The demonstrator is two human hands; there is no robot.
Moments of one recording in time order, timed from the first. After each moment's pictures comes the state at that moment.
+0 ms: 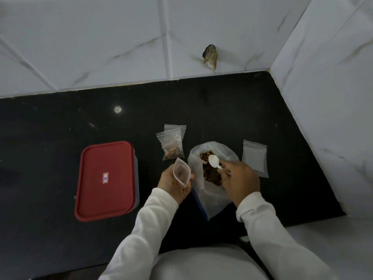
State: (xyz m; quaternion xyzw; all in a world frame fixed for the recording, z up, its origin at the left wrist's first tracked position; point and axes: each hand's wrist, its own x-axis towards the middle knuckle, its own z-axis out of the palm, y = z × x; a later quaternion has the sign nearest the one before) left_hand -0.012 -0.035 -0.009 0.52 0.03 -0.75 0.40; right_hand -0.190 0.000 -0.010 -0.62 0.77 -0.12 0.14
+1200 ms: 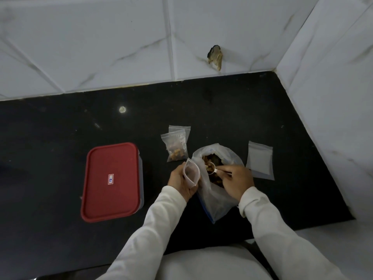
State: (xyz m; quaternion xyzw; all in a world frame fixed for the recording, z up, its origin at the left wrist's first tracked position) left_hand -0.012 -0.047 -0.028 0.51 0.08 -0.80 0.30; right_hand -0.185 -0.016 -0.009 -0.54 0.75 -0.14 0.37
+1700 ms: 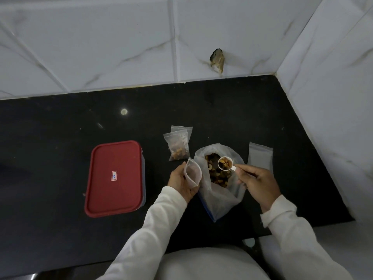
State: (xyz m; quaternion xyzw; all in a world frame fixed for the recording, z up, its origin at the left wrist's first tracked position) left_hand -0.005 -0.038 -0.024 0.51 0.08 -0.80 0.31; right_hand -0.211 0.014 0.031 -0.39 0.73 -0.30 0.48
